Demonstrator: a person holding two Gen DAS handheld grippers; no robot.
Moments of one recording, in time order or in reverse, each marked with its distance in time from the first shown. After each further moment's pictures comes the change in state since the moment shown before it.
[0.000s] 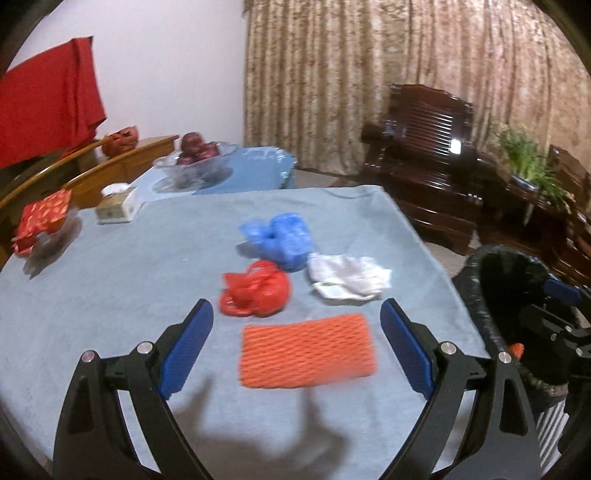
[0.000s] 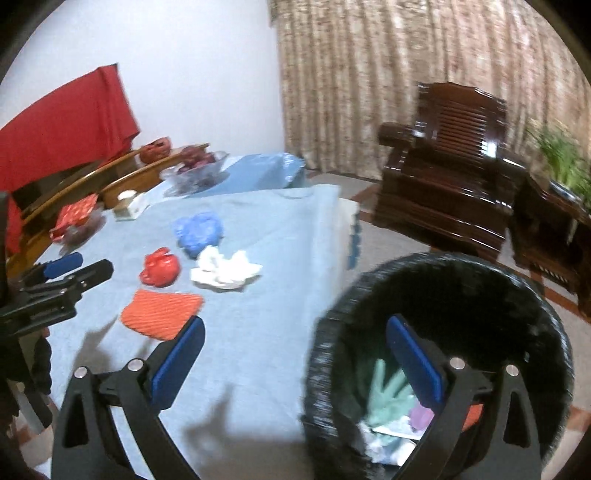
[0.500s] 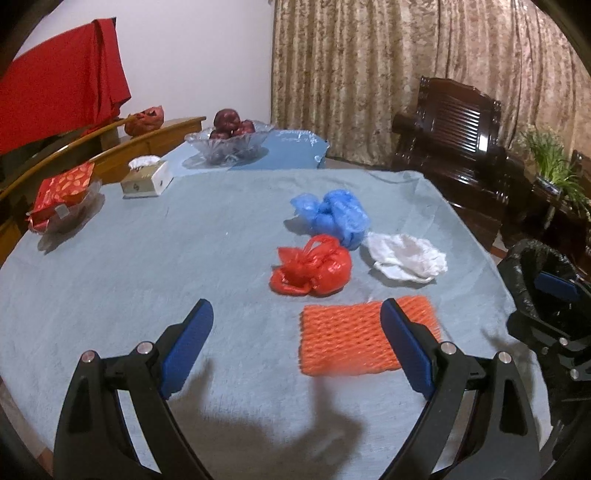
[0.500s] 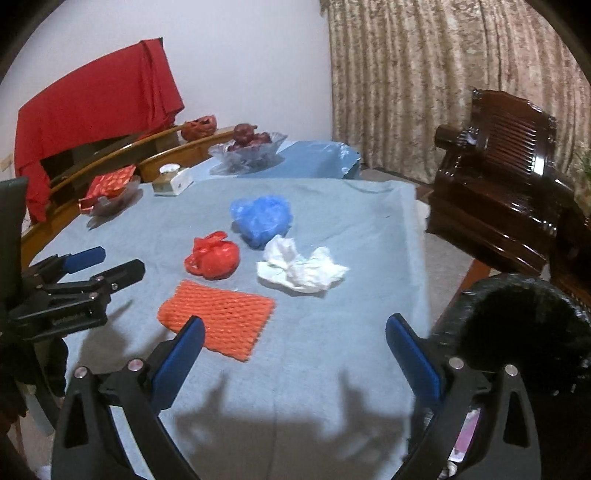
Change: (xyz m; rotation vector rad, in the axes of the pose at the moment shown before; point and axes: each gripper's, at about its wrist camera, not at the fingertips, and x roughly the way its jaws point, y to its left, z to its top) left arm 0.021 0.043 -0.018 -0.044 0.052 0.072; right arm 0.051 0.062 0.000 -0.091 0.048 0.115
